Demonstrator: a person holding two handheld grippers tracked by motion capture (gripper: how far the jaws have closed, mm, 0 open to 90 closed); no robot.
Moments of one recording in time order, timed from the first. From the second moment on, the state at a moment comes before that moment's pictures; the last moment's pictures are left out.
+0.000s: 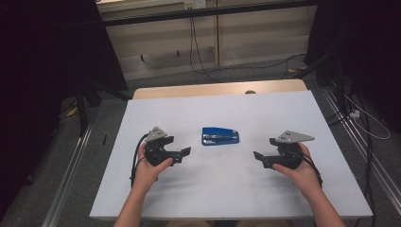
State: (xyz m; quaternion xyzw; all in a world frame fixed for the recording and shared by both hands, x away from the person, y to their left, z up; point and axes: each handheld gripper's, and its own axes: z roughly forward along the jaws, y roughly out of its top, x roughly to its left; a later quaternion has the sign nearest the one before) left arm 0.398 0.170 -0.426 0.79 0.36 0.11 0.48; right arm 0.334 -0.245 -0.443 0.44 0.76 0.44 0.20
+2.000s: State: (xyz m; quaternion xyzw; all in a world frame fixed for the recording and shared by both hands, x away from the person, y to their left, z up) left arm 0.362 0.232 -0.431 0.80 0.35 0.13 0.47; right arm 0.289 -0.273 -0.448 0.43 0.76 0.44 0.21
